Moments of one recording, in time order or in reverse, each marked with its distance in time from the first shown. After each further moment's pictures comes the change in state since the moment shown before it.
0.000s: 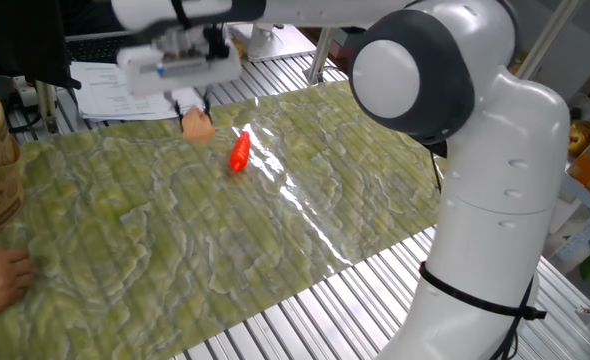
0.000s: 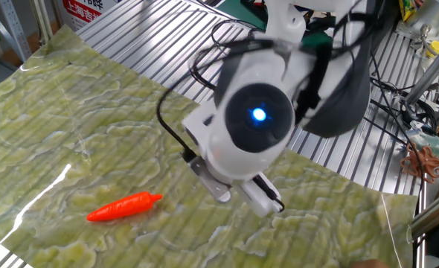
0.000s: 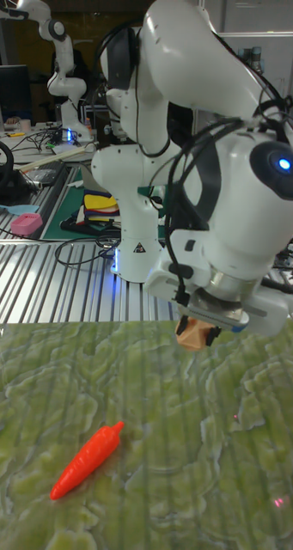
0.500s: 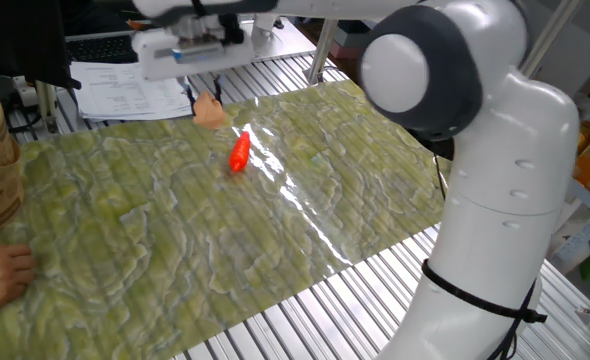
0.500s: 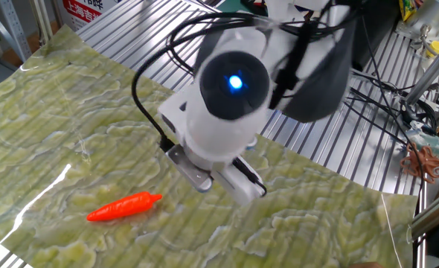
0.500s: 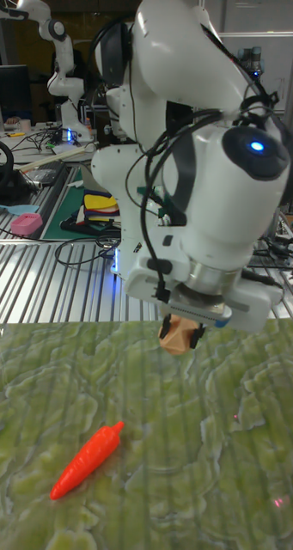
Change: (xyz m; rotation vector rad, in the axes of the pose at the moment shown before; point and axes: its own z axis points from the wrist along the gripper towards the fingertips) arm -0.021 -0.030 -0.023 -0.006 -0.050 -0.039
